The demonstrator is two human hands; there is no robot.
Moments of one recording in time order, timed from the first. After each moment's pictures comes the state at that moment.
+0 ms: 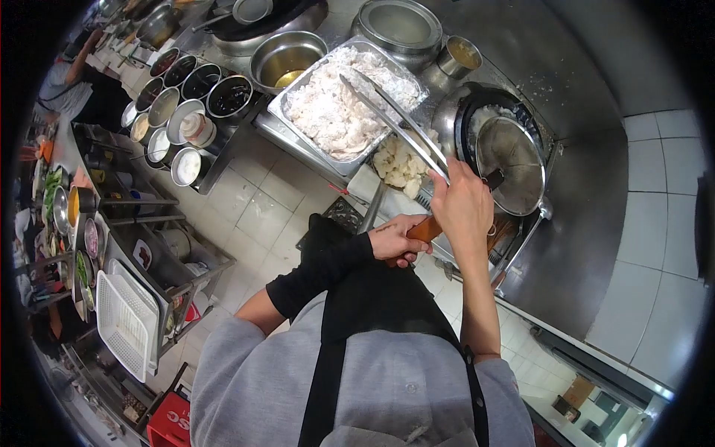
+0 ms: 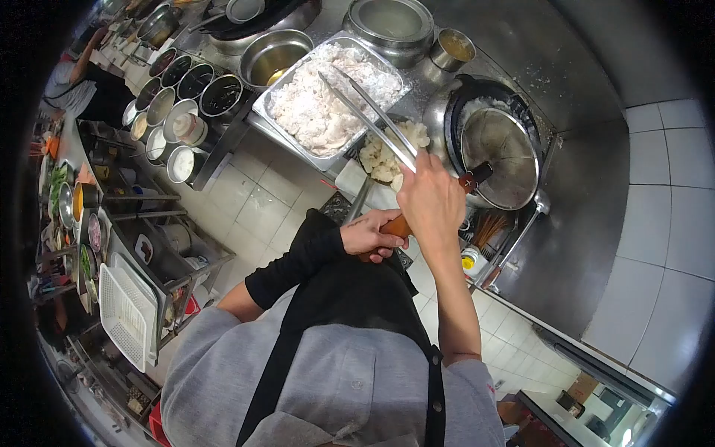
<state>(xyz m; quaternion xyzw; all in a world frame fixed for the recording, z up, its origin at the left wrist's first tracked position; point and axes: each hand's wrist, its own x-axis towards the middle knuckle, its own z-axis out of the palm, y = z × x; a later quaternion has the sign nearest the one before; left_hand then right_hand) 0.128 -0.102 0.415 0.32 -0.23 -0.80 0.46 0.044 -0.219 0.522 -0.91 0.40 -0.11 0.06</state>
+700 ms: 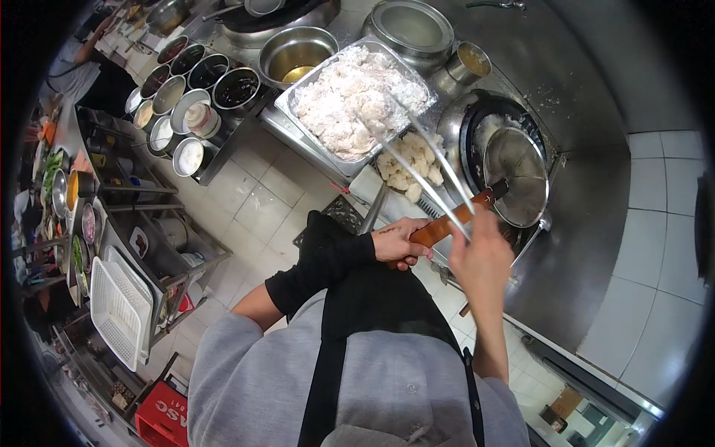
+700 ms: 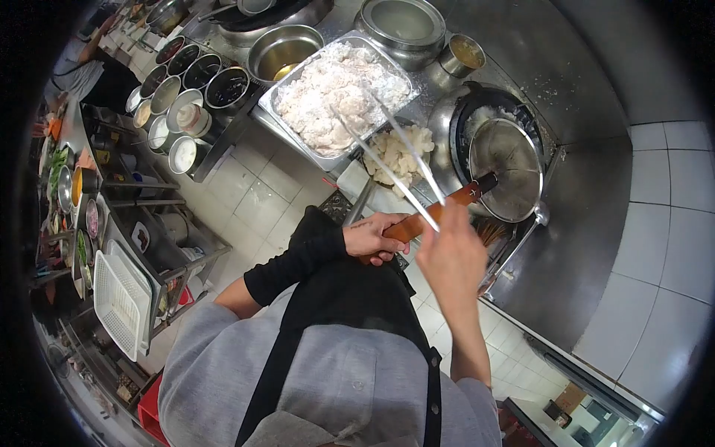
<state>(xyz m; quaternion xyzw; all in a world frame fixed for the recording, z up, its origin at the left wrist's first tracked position) 0.127 -0.109 0.401 0.31 -0.24 -0.79 0.47 -0.013 -0.195 0.542 -0.92 0.39 -0.06 0.02</state>
